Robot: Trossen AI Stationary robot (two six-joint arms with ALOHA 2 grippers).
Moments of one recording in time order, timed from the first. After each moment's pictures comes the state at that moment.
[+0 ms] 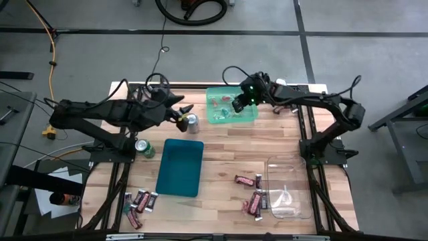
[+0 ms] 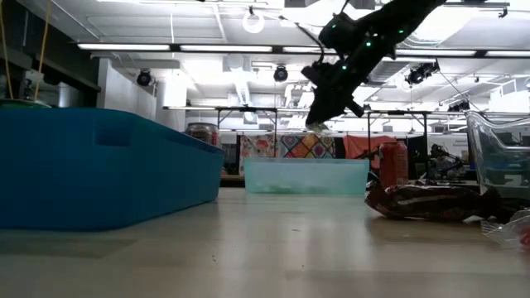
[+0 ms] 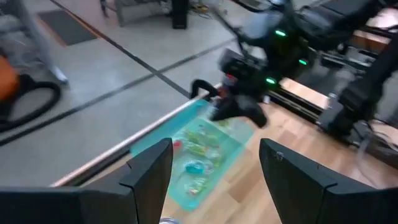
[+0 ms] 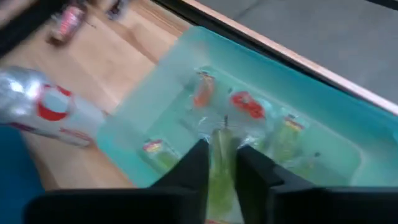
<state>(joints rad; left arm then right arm) -0.13 1.20 1.34 -0.66 -0.77 -0.48 -0.50 1.54 1.08 -0.30 0.05 0.34</state>
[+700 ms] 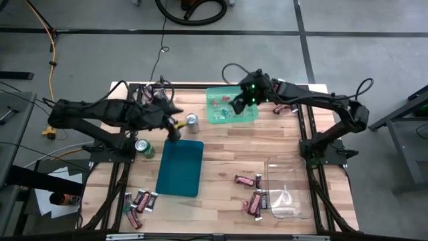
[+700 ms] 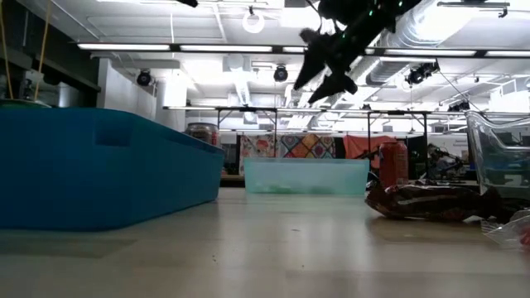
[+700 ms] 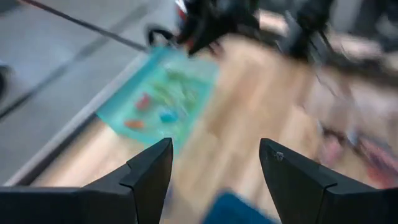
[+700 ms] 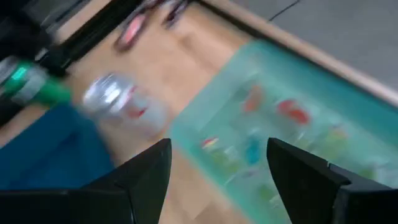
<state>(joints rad) -0.15 1.16 1.34 -0.86 -0.51 -0.41 -0.42 1.48 1.21 -0.45 -0.05 0.39</state>
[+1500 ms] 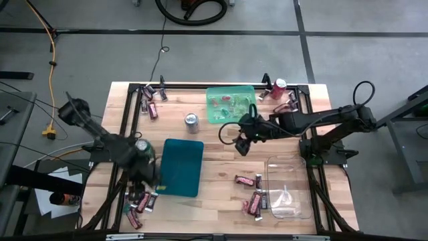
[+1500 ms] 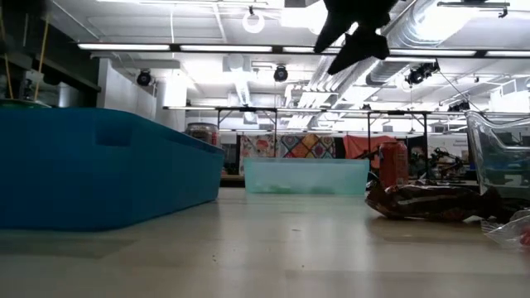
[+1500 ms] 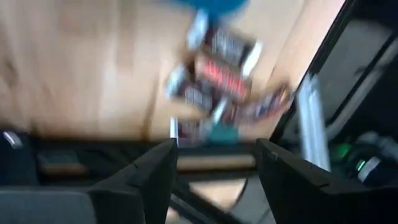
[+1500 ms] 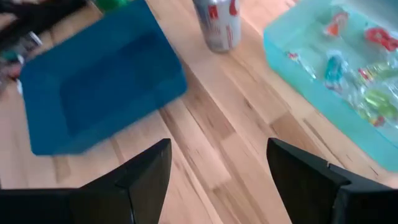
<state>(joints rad) -0.65 1.30 0.99 -1.18 0.38 -0.87 0.10 1.41 1.21 -0.69 0.24 0.63</state>
